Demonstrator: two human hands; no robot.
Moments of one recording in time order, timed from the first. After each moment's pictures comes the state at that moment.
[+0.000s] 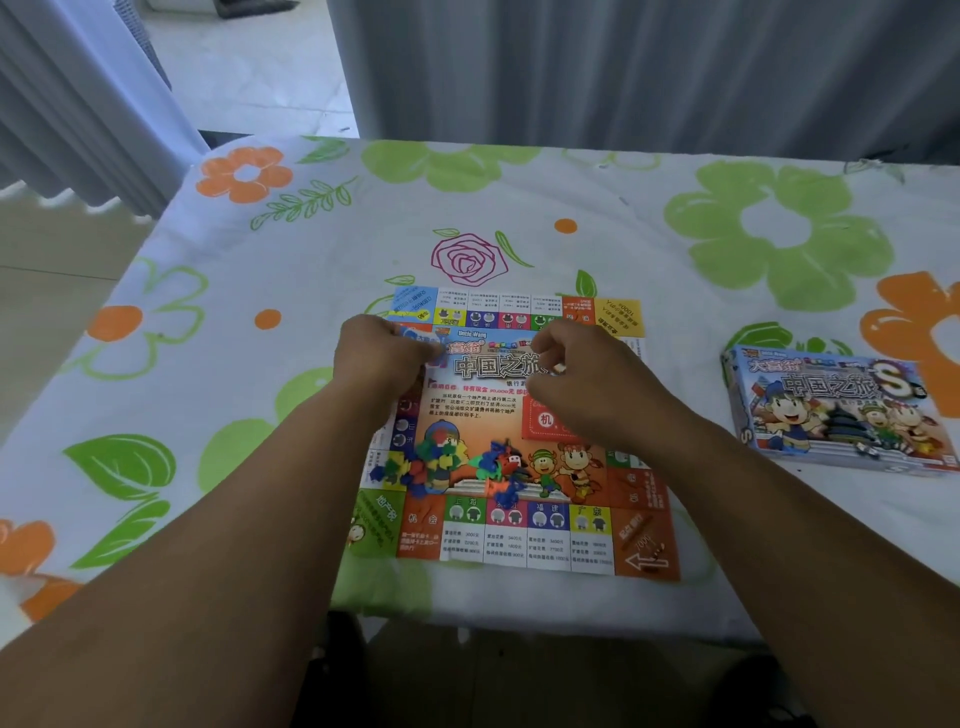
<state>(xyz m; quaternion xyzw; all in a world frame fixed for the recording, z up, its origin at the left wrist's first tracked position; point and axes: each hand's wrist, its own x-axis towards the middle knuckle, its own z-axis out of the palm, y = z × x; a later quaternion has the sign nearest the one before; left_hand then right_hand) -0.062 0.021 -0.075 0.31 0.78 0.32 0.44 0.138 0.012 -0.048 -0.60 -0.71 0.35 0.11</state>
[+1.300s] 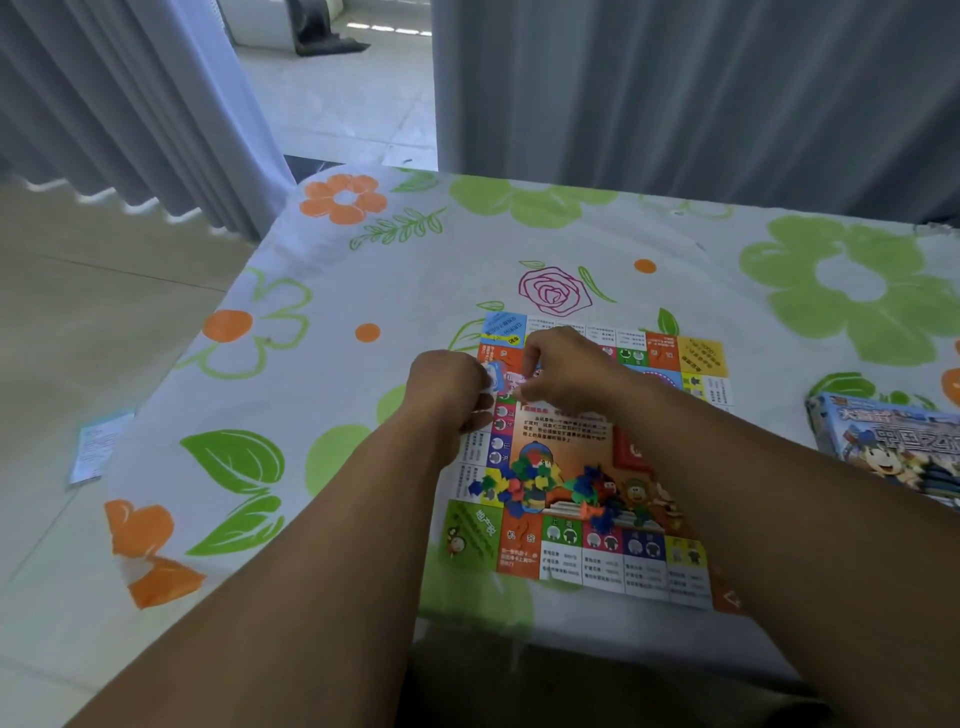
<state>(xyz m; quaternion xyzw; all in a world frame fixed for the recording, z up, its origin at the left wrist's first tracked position) -0.095 -0.005 -0.055 0.17 0.73 0.38 0.55 0.035 0.068 -0.082 -0.55 -0.77 0.33 0.00</state>
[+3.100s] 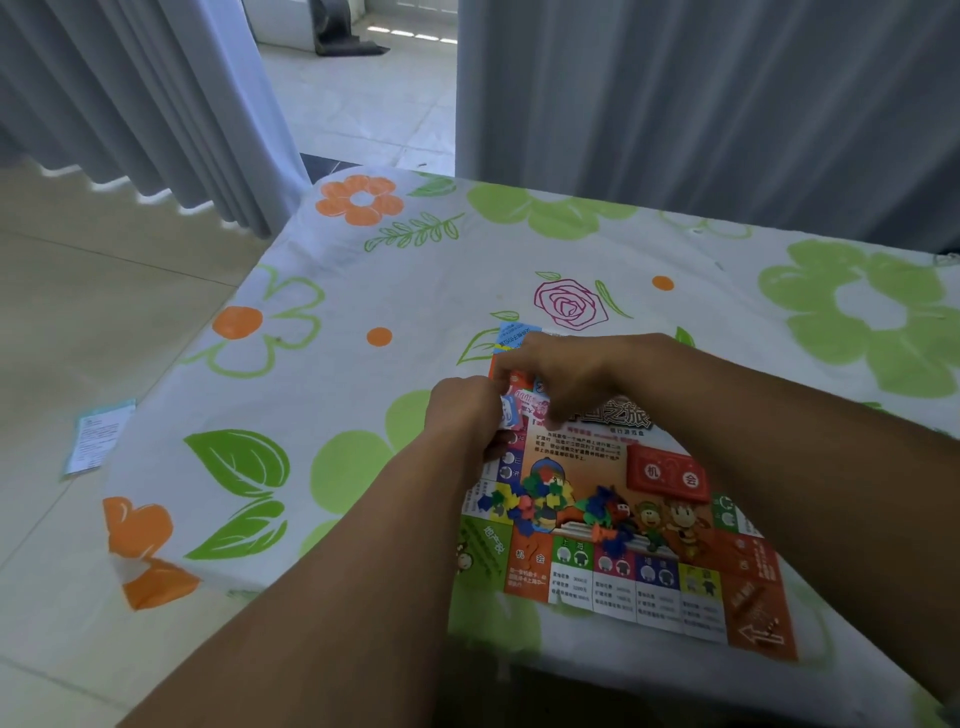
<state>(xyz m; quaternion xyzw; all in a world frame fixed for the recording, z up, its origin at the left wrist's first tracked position) -0.089 -0.007 -0.068 0.13 0.73 0.38 0.55 0.021 0.102 -0.068 -0.35 -0.87 0.25 -0.23</state>
